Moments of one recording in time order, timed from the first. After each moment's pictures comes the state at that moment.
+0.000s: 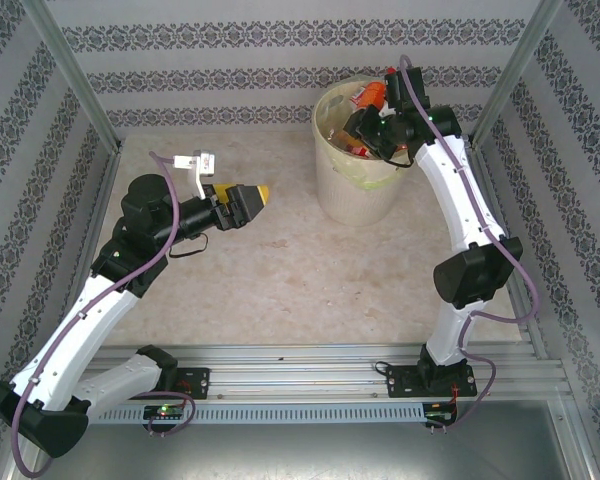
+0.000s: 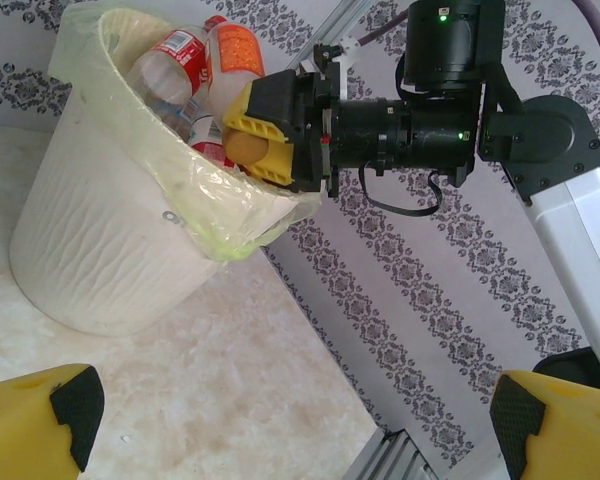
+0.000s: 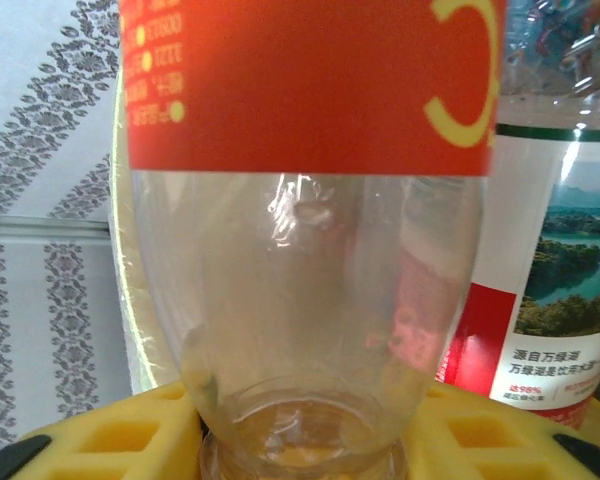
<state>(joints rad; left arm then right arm) -0.43 0.98 1.11 -0.26 0.45 -0.65 0.25 1.87 2.13 -1.02 -0.25 0.84</state>
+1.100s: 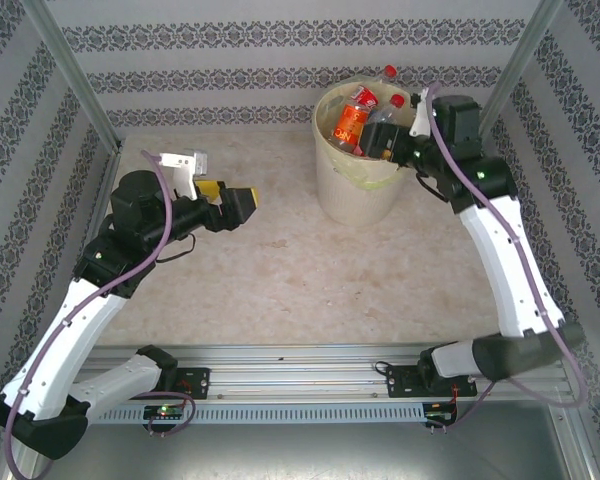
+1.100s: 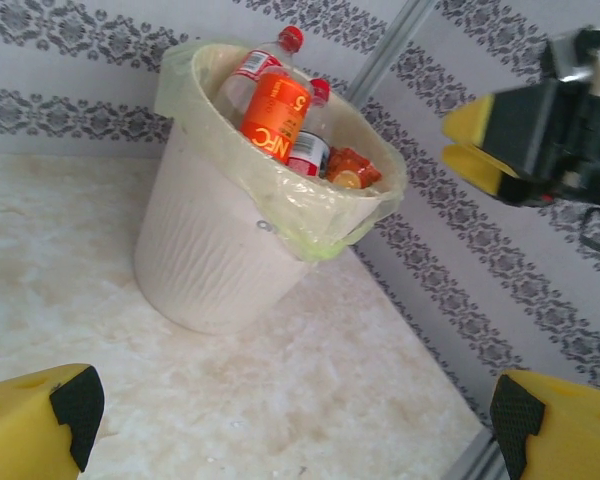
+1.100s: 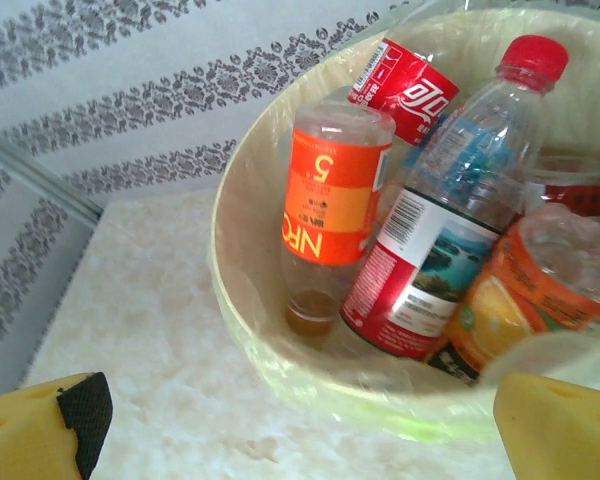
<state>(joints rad) -0.43 0.97 1.24 -0.52 0.29 -0.44 0.25 1.35 1.68 -0.81 -0.15 0.35</state>
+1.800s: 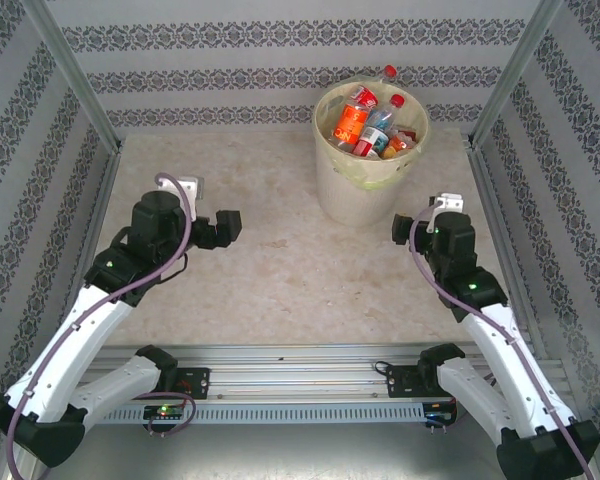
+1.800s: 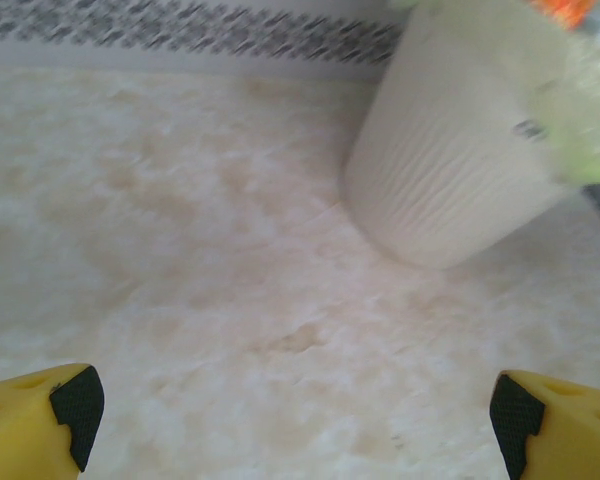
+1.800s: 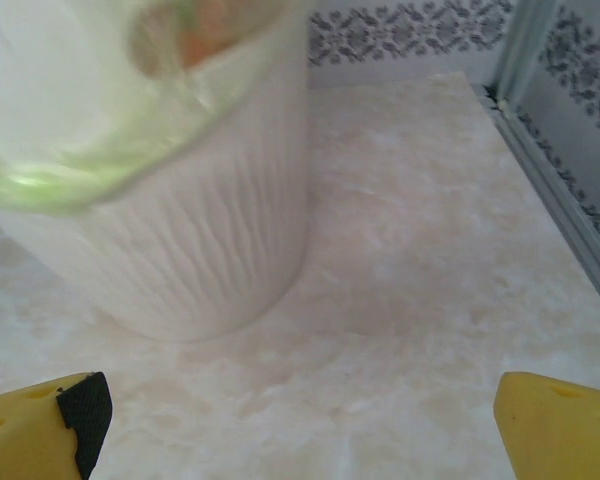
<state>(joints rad) -0.43 0.91 1.05 -0.67 -0.07 -0.32 0.23 0.77 0.70 -0.41 0.27 0.21</state>
